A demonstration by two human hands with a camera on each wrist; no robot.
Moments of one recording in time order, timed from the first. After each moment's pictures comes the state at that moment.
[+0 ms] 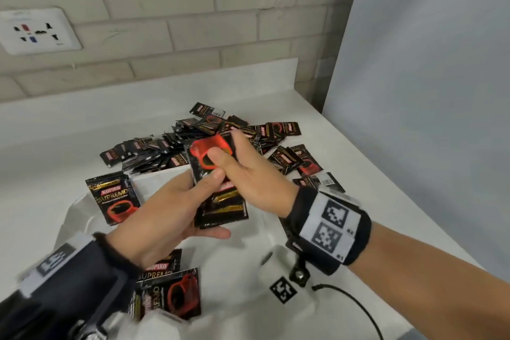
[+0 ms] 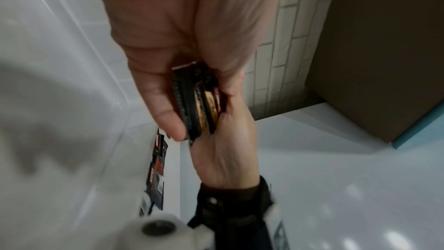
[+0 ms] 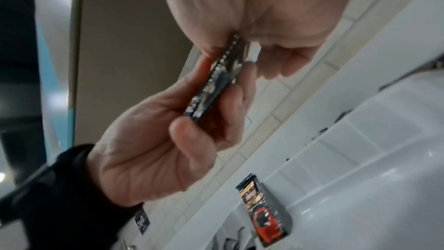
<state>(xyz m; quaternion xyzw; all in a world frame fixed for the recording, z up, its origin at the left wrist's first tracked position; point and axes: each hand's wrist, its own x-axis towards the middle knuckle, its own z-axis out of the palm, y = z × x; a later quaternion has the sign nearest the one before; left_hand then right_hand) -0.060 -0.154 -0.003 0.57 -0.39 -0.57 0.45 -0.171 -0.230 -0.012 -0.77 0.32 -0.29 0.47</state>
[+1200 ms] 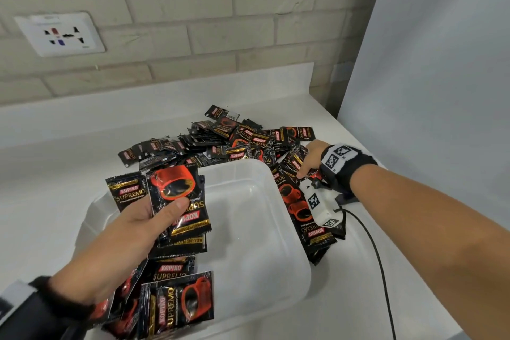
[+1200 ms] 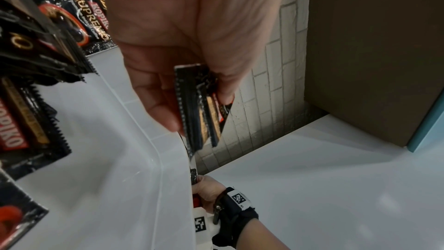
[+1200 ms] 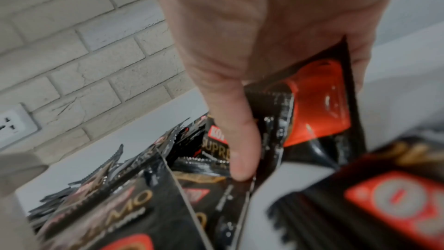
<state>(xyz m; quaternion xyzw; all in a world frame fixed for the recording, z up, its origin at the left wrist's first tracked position) -0.014 -0.115 -0.013 0.68 -0.39 -0.45 0.43 -0.216 -0.379 -0.069 -0.72 0.64 0.10 0.25</state>
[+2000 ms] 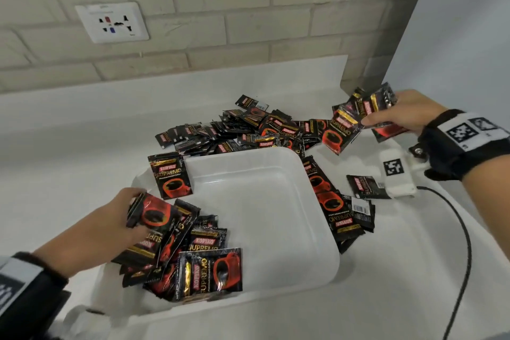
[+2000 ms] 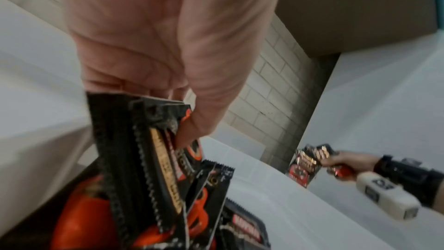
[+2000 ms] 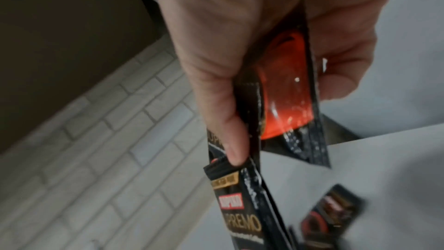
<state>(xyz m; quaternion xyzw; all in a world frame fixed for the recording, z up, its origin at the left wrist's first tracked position) 0.072 -0.076 -0.040 0.84 -0.43 -0.29 0.13 -0.274 -0.362 0.011 -0.68 0.59 -0.21 0.37</state>
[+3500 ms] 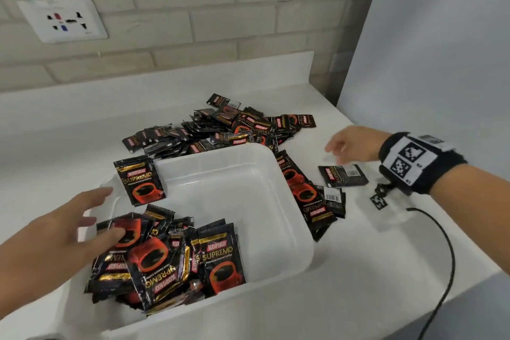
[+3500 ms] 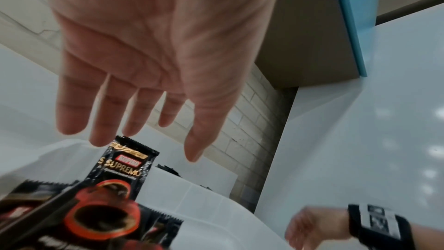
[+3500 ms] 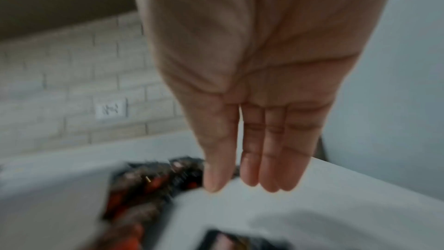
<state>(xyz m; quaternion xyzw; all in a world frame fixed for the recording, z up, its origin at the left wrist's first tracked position) 0.102 -0.056 -0.063 0.81 -0.45 -0.26 0.27 -0.279 -0.325 -0.021 -0.81 0.53 0.10 0.22</state>
